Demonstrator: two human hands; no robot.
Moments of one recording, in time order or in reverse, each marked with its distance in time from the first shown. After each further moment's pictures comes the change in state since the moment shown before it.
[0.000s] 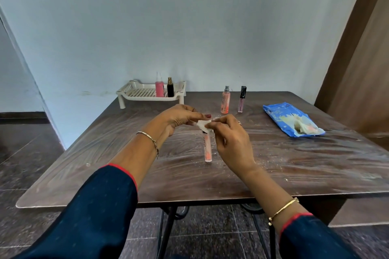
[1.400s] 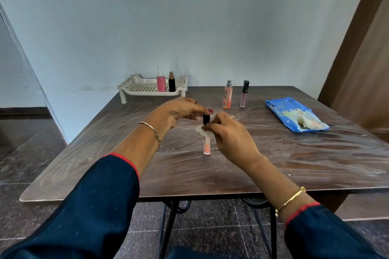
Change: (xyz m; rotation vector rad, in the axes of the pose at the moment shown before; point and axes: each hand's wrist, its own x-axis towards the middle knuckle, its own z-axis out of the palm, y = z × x) left_hand 0.005 0.005 -0.003 0.009 -0.029 -0.028; right_hand 0.010 -0.008 -0.011 -0.084 -0.338 -0.080
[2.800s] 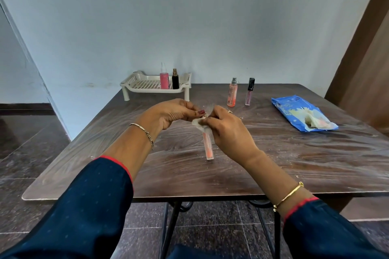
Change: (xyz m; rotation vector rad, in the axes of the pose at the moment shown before) left_hand -0.004 -0.018 -0.023 0.056 -0.108 0.029; right_hand 0.017 -0.004 0.009 0.014 -0.005 -0.025
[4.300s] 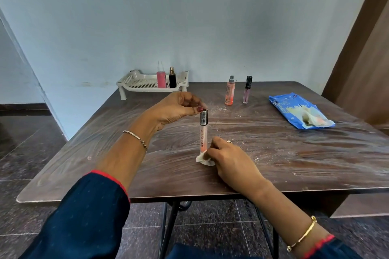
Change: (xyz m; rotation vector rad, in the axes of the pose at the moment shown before) left_hand -0.019 0.009 0.009 0.032 0.072 0.239; right_hand -0.056 -0.010 0.016 -0.014 -0.199 0.040
